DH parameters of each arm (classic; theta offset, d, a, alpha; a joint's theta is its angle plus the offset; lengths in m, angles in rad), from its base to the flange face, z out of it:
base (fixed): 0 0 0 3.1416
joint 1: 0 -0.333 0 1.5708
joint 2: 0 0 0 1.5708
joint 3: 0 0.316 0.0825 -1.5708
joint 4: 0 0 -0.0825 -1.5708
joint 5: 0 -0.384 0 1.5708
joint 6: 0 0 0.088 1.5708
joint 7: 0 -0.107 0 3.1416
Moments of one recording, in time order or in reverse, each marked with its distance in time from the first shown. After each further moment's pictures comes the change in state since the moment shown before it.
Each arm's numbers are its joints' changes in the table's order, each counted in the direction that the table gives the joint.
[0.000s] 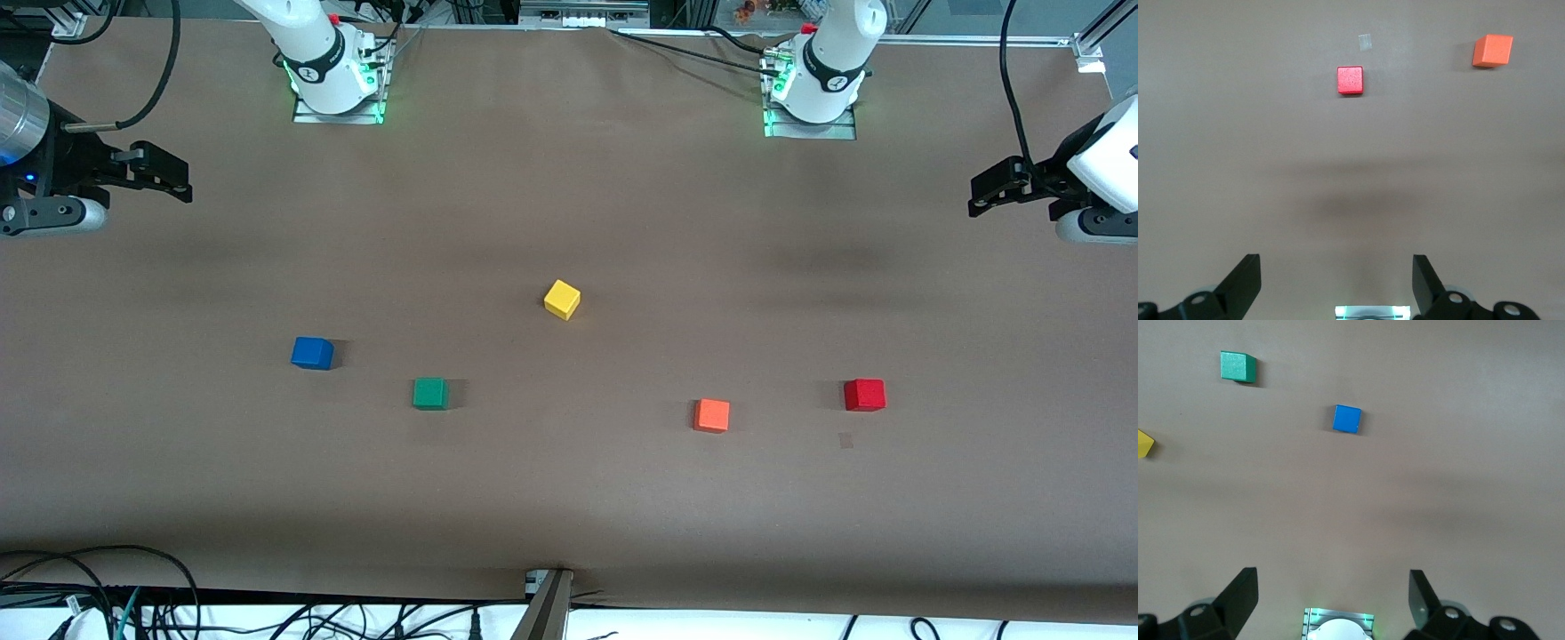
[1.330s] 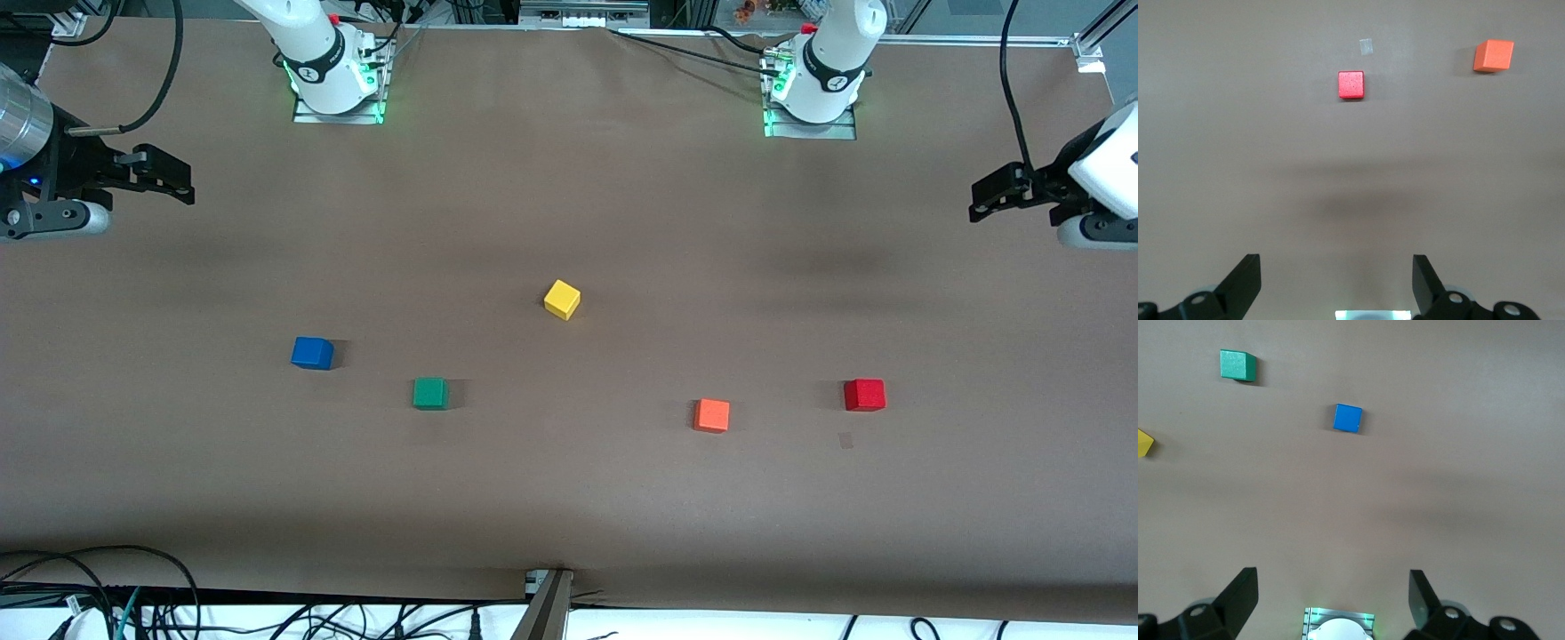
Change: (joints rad) left arm -0.005 0.033 -0.002 -0.022 0.000 -0.013 0.000; right arm 0.000 0.006 0.000 0.000 -0.003 0.000 0.000
